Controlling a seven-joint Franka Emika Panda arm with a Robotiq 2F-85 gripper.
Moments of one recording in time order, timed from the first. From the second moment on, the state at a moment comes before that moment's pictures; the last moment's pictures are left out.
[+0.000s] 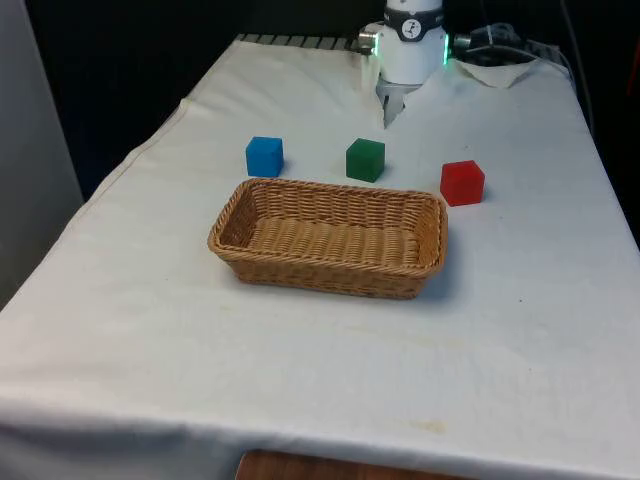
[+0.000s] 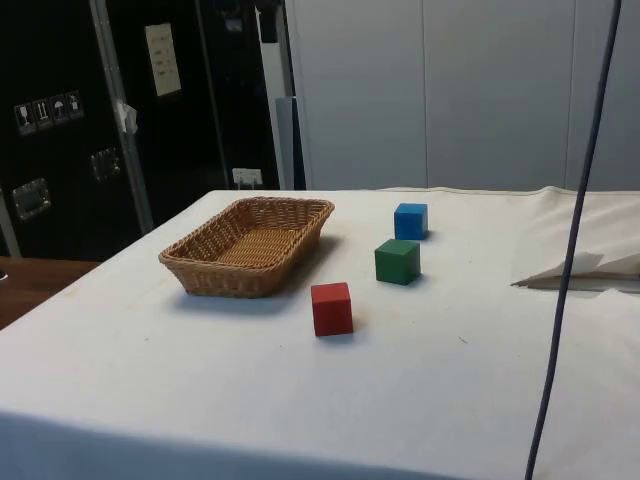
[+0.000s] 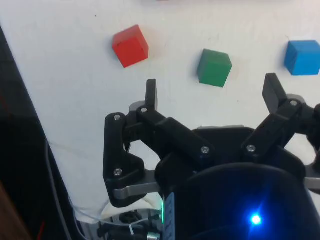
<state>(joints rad) 0.66 -0.02 -0.65 -1.94 -0.04 1.99 0.02</state>
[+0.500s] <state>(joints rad) 0.66 -0.11 -0.64 -2.03 -0.08 1.99 0.02</state>
